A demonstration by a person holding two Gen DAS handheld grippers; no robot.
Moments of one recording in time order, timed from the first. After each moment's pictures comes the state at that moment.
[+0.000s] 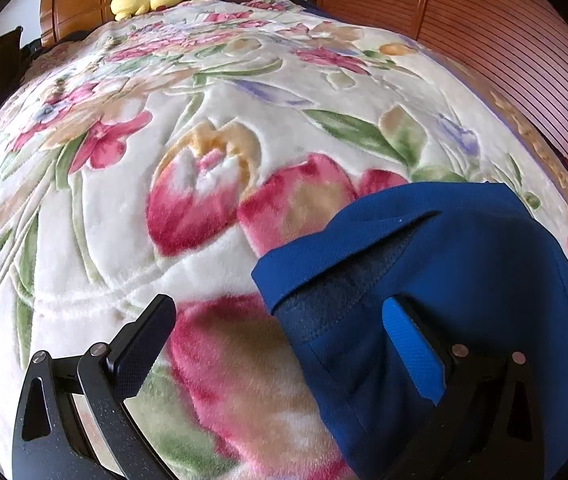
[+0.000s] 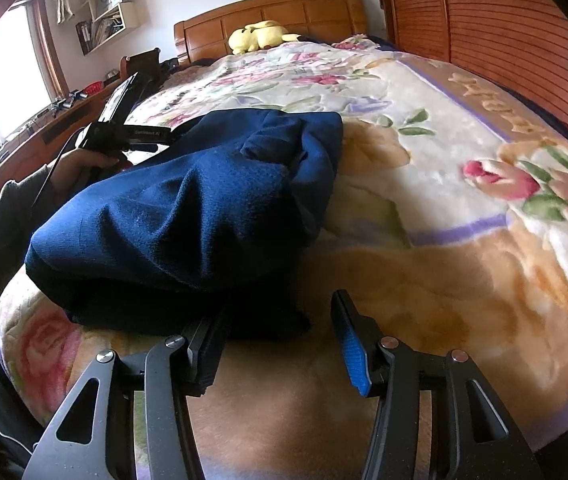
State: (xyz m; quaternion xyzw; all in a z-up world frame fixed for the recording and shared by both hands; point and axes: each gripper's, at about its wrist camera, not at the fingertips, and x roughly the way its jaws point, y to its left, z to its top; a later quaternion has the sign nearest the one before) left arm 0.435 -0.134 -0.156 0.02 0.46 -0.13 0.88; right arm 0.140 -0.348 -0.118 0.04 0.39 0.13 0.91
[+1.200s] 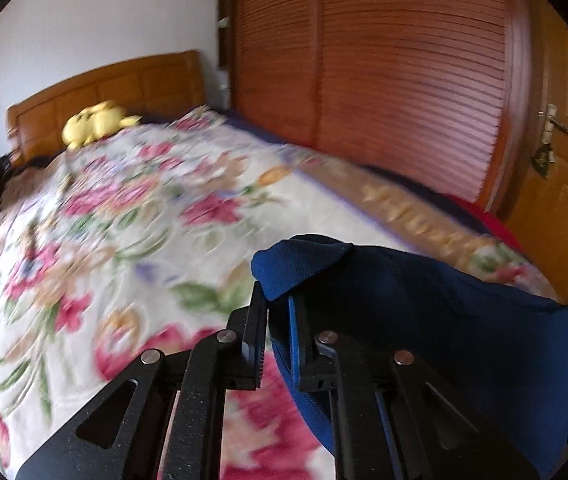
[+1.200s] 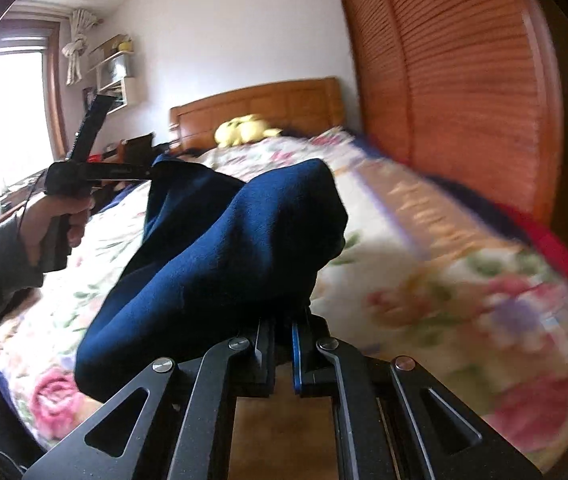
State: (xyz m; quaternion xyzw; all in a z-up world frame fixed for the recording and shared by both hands) left arm 0.360 -0.292 0.033 0.06 0.30 -0.23 0.93; right arm 0.102 -0.471 -0.034 0.04 0.22 0.08 0.97
